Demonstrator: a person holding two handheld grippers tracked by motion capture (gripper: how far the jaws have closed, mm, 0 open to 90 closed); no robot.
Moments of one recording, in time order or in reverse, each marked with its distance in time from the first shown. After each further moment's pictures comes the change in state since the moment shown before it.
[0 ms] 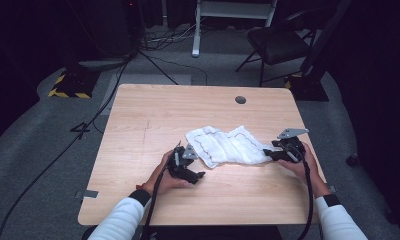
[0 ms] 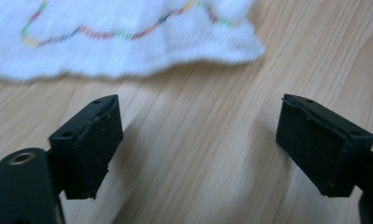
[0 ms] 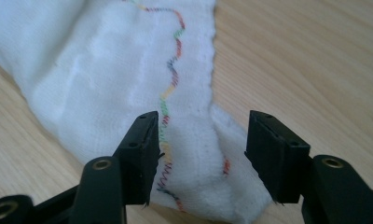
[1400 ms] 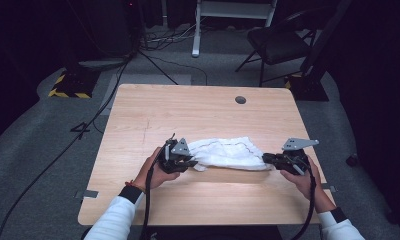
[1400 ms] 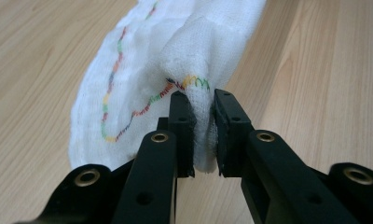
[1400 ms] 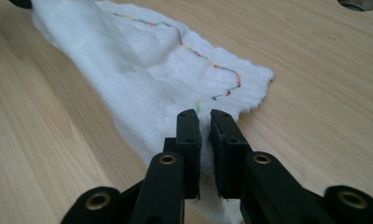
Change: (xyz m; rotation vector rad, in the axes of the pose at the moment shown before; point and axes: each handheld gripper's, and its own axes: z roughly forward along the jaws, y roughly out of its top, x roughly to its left) left arm 0.005 0.010 -0.066 -0.020 -0.057 0.091; right arm 0.047 -0.002 -0.045 -0.133 0.167 -0.011
